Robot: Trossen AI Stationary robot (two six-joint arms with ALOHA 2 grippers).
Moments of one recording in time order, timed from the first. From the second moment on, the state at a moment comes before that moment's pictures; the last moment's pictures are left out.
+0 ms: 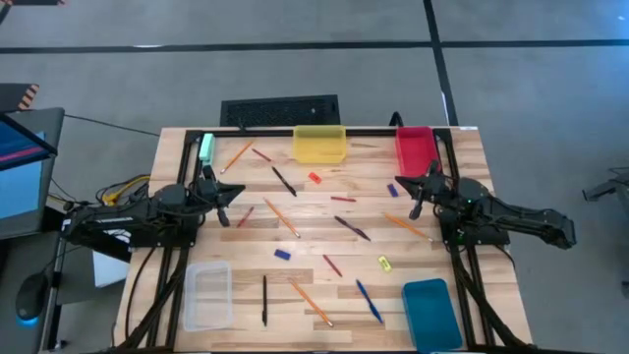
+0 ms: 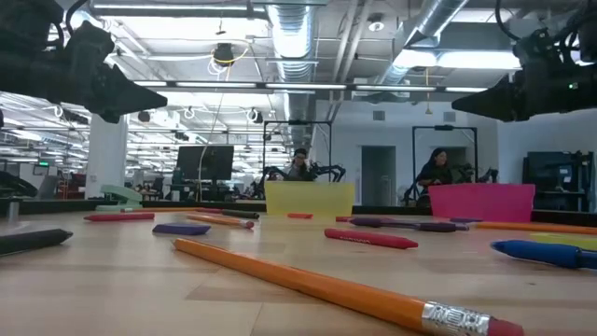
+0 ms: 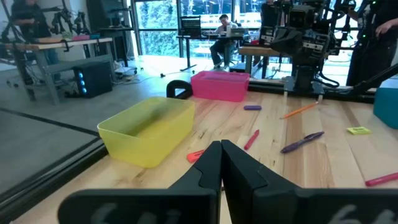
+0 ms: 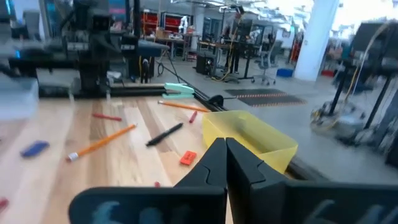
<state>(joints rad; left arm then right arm) 0.13 0.09 0.03 0.01 -0.27 -0.01 -0.24 0.05 0.00 0.06 0.20 -0.08</state>
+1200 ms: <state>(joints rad) 0.13 0.09 0.03 0.01 -0.27 -0.01 -0.19 0.58 0.19 0.26 0.29 -0.03</state>
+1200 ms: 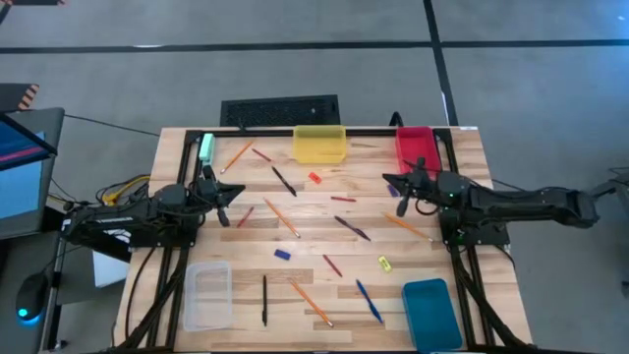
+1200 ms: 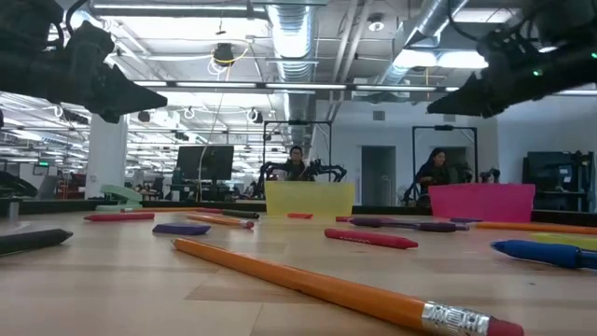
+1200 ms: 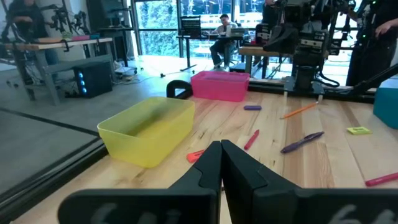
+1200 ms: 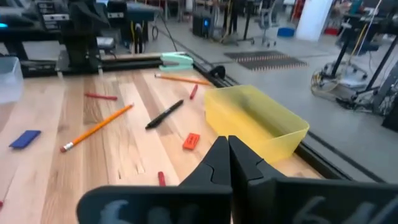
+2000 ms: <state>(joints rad) 0.13 0.09 0.03 0.01 -0.27 -0.01 -0.05 1.40 0.86 -0.44 0.12 0.47</state>
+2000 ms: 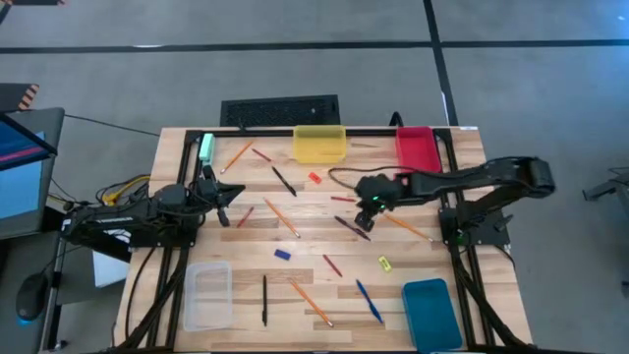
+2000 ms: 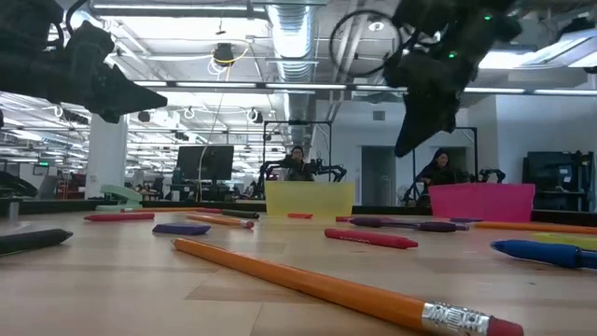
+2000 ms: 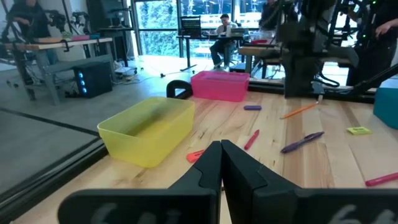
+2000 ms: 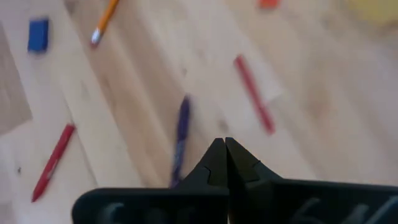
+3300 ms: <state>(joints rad) 0.13 0.09 0.03 0.01 -0.27 -0.01 0.01 1.93 1.32 -0.88 0.03 0.66</state>
